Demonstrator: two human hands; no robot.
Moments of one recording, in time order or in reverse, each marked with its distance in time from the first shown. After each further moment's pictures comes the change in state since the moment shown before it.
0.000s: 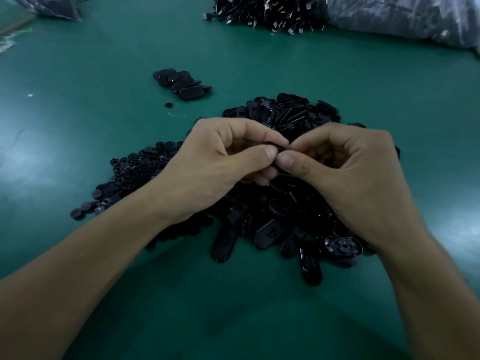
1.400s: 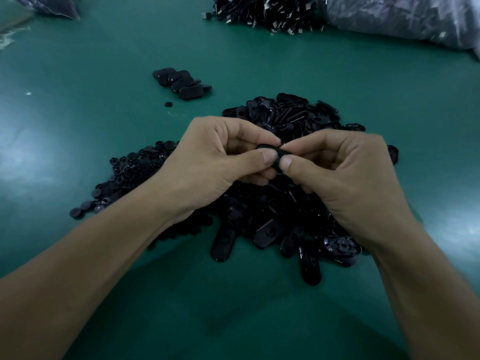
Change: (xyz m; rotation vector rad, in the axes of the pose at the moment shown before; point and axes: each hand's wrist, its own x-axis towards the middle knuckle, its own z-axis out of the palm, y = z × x) left_hand 0.001 0.003 0.003 -0.088 0.076 -0.100; right_hand 0.000 -0.004 0.005 0.210 -0.064 0.067
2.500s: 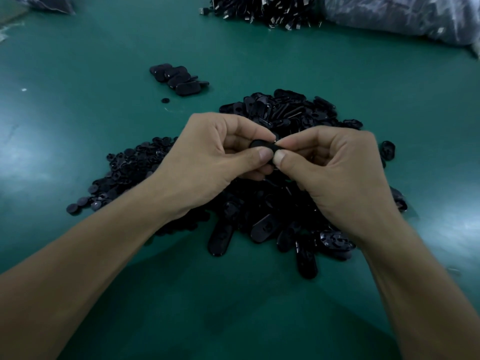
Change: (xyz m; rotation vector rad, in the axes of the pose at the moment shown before) left_hand -0.001 -0.002 0.000 0.107 0.008 0.030; right_hand 0.000 0.006 0.004 -0.094 0.055 0.005
